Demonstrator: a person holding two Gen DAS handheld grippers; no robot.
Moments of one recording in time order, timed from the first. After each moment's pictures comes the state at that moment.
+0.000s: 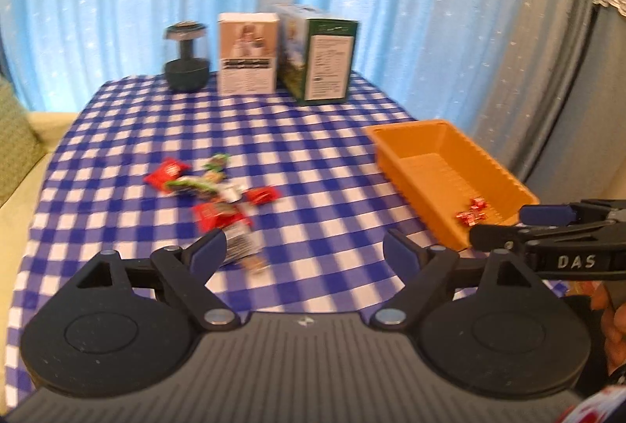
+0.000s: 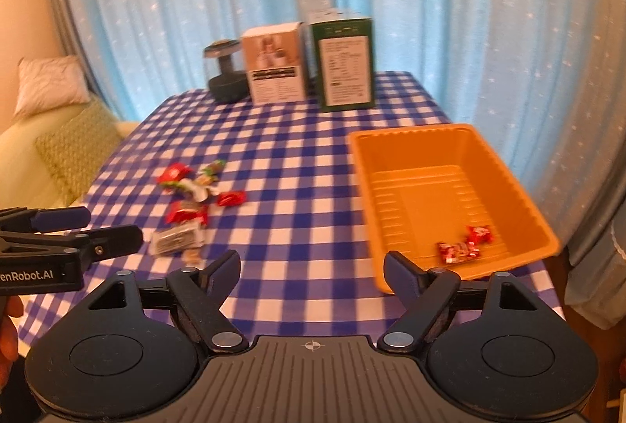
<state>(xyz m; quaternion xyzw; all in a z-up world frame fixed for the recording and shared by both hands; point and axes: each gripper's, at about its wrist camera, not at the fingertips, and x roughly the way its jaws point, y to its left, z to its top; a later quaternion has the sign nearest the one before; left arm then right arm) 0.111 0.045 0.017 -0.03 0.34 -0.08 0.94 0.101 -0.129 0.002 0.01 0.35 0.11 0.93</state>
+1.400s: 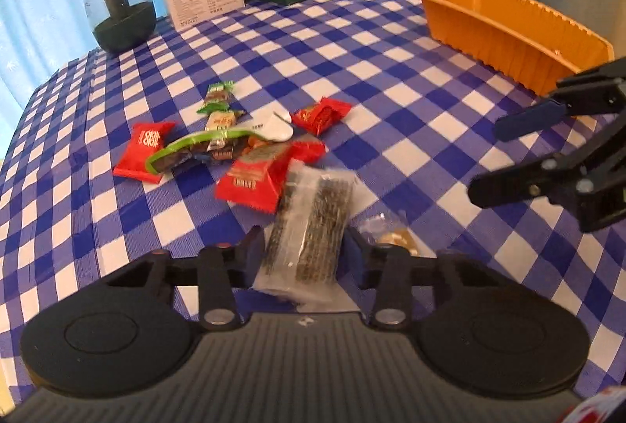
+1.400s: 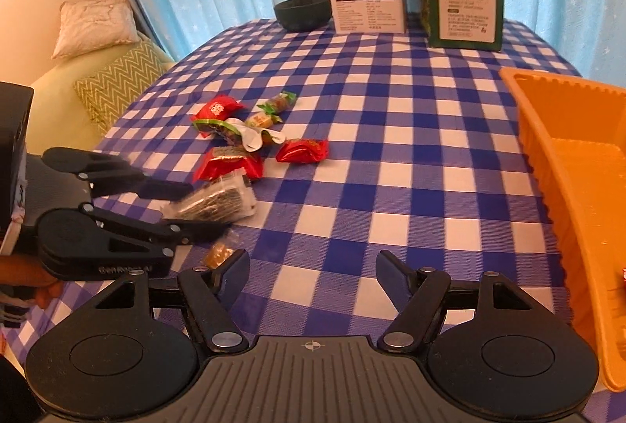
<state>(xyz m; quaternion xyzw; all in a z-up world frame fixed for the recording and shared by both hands) 0.241 0.099 -0.123 0.14 0.41 -0.17 0.88 0.219 -0.055 -0.120 0.01 0.41 0.22 0.89</state>
